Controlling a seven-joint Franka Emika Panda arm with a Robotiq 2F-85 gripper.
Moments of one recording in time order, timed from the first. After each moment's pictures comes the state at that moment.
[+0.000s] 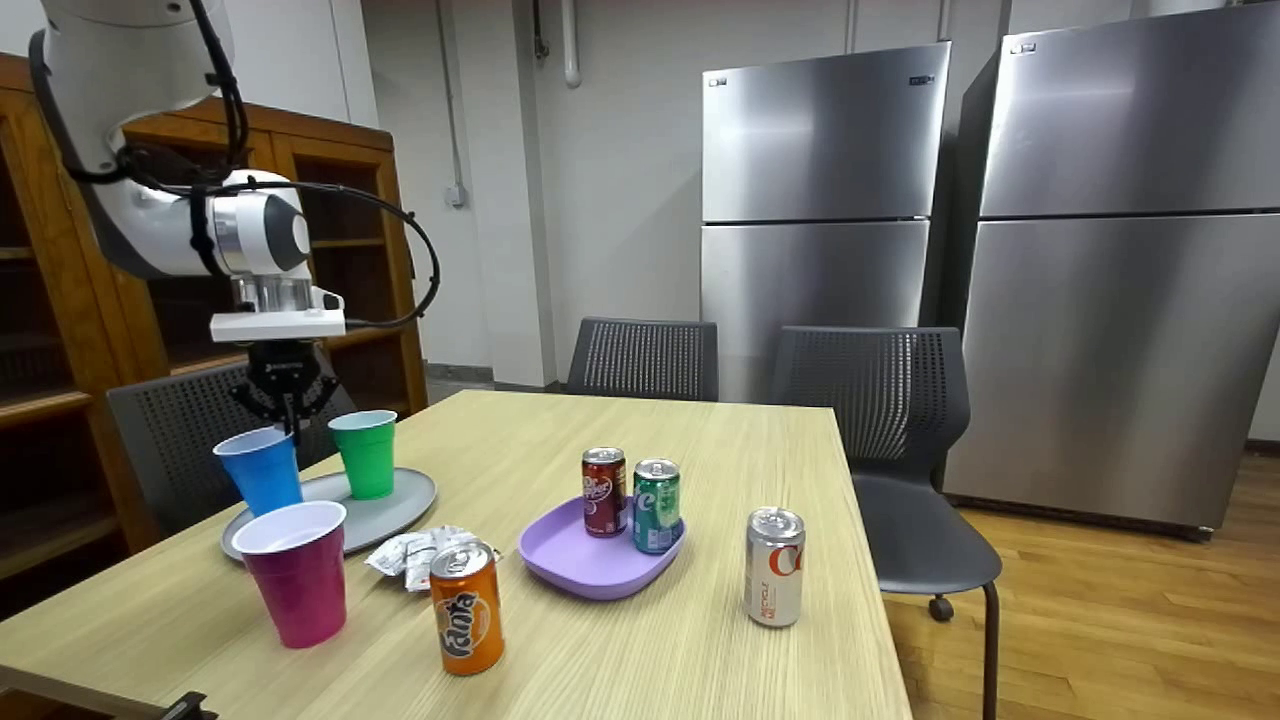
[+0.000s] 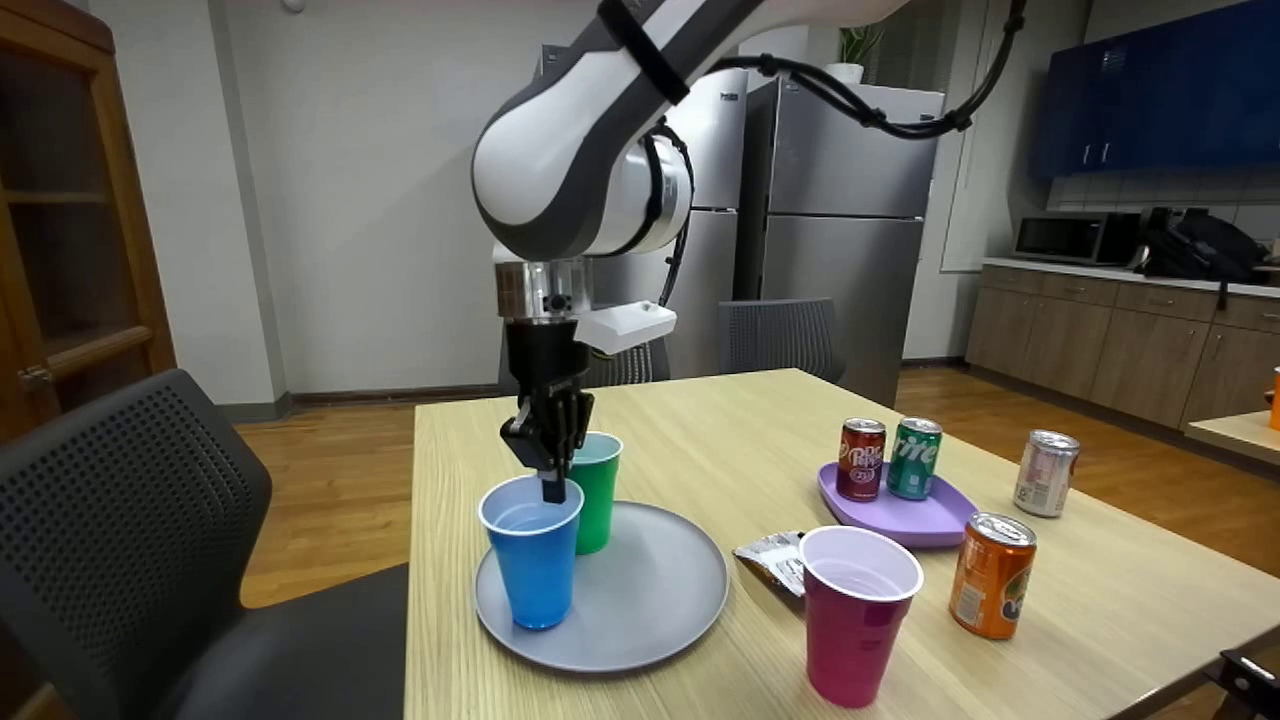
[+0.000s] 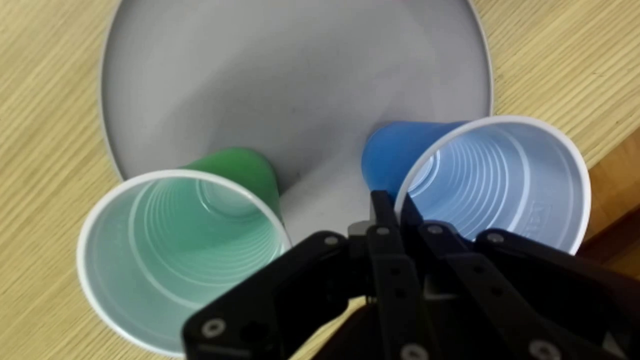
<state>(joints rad) 0.28 0.64 0.26 -1.73 -0.18 2.25 -0.23</state>
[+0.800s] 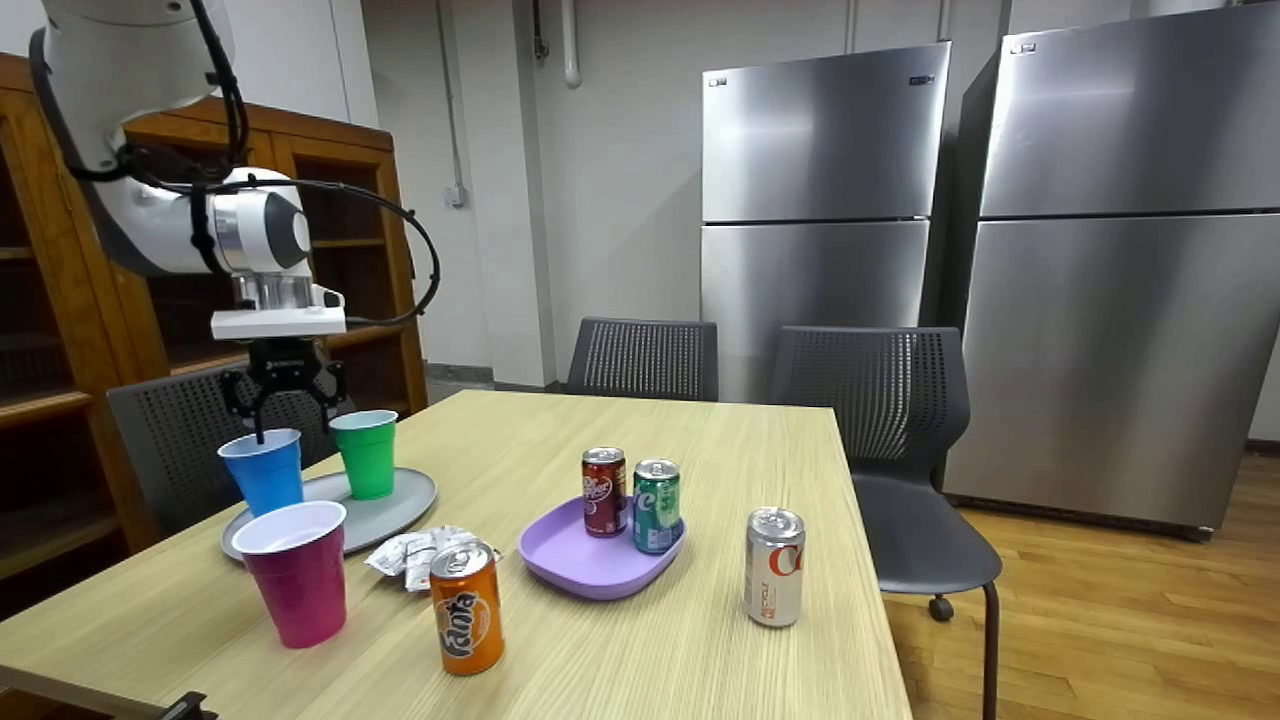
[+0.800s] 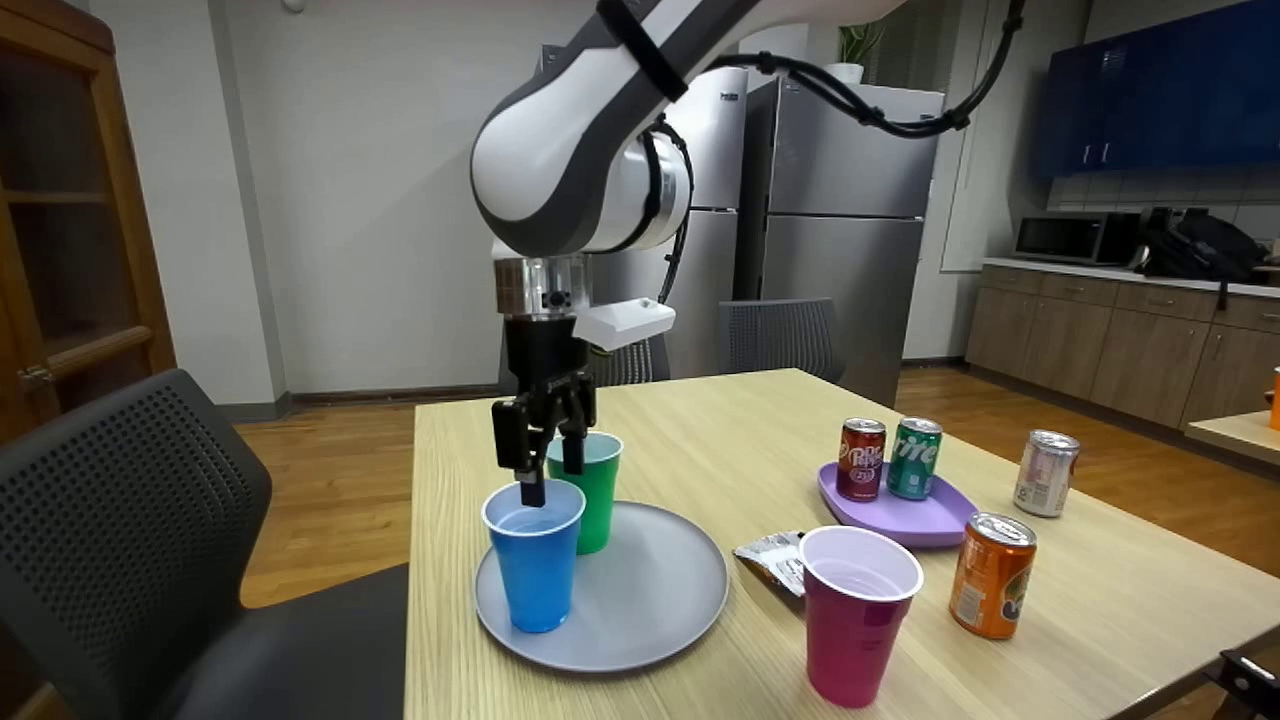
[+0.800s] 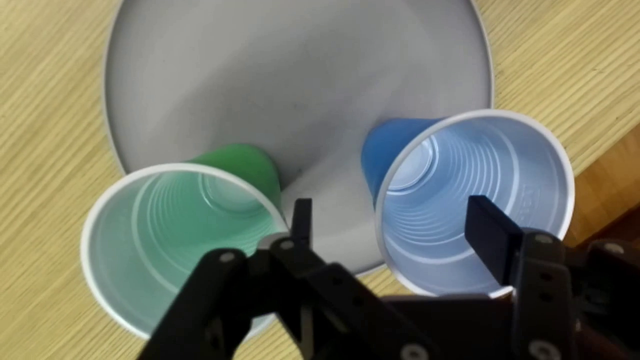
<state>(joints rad) 0.28 0.64 0.26 -1.72 -0.18 2.25 -0.23</state>
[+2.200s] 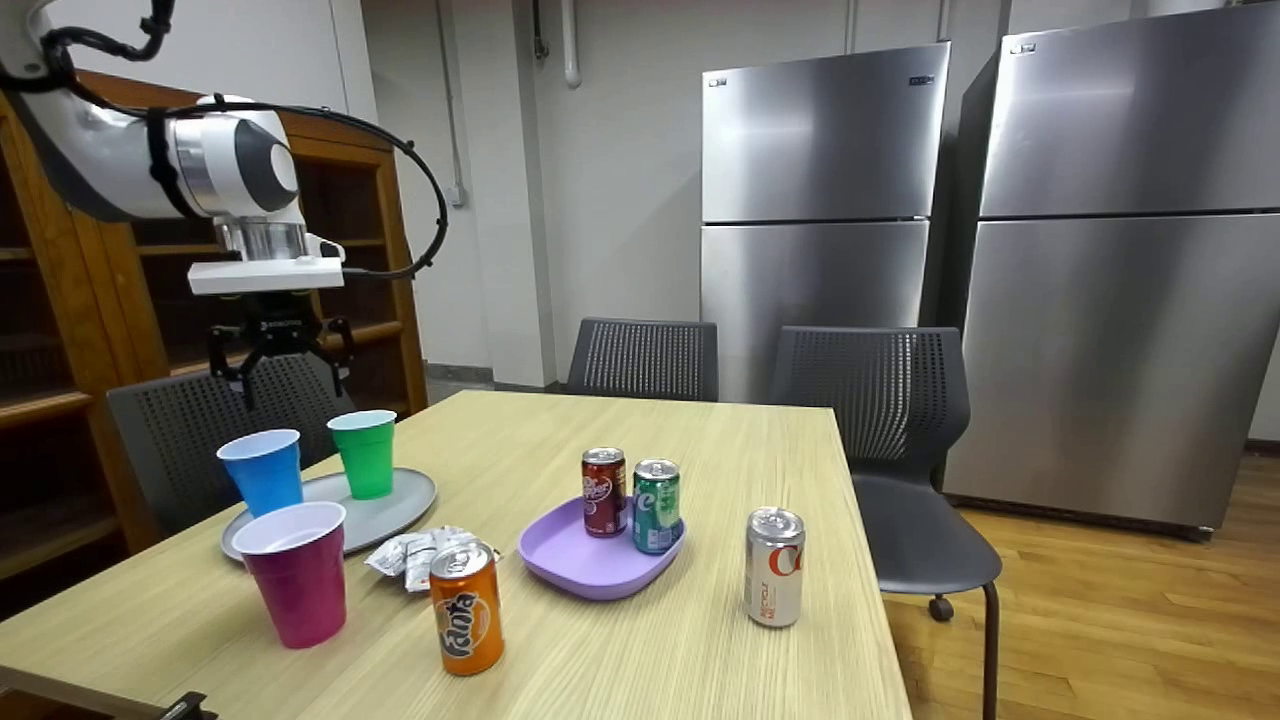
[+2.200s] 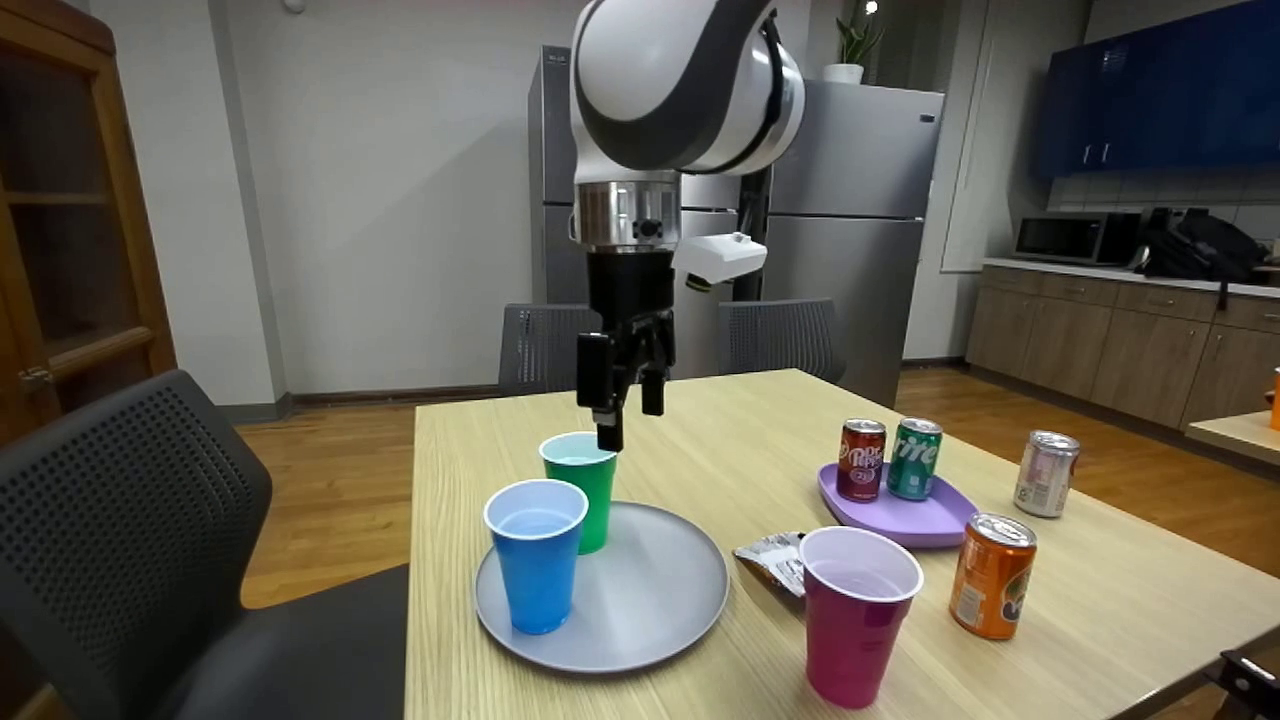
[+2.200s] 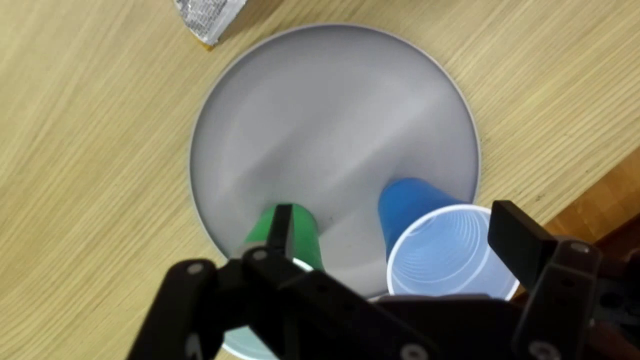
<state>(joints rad) 0.23 0.32 0.25 -2.05 -0.14 2.32 -0.24</state>
